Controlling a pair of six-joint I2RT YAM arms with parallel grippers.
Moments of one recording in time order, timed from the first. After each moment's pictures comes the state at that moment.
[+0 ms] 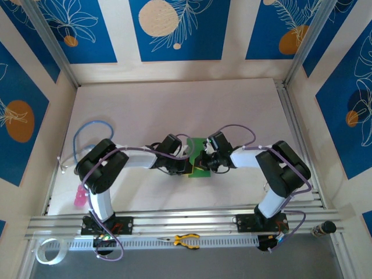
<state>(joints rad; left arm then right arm) -0.75 1.84 0.88 -0.05 0.57 -0.73 0.55 1.67 0.66 0.02 -0.52 0.83</state>
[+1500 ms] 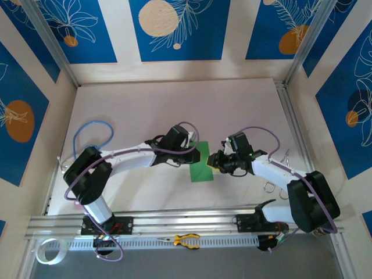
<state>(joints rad) -0.82 1.70 1.04 -0.16 0.37 -0.75 0.42 1.28 0.55 -0.28 -0.54 0.82</state>
